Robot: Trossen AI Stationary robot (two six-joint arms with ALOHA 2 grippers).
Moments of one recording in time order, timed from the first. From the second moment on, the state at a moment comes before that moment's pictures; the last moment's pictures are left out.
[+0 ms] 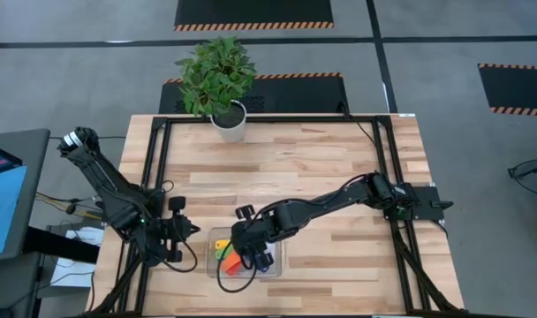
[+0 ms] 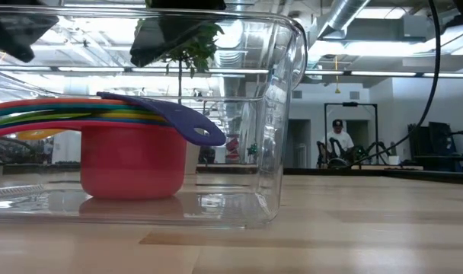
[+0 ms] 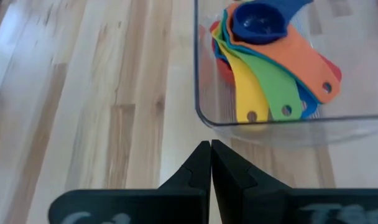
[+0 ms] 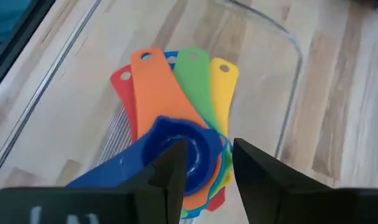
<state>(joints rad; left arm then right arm) -0.89 1.09 0.78 -0.85 -0.64 -0.72 0.29 2.25 2.07 -0.76 0.08 -0.13</state>
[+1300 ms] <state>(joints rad) -0.98 1.09 0.78 -0.88 -0.69 -0.75 0.29 2.25 1.94 -0.65 0.08 0.07</state>
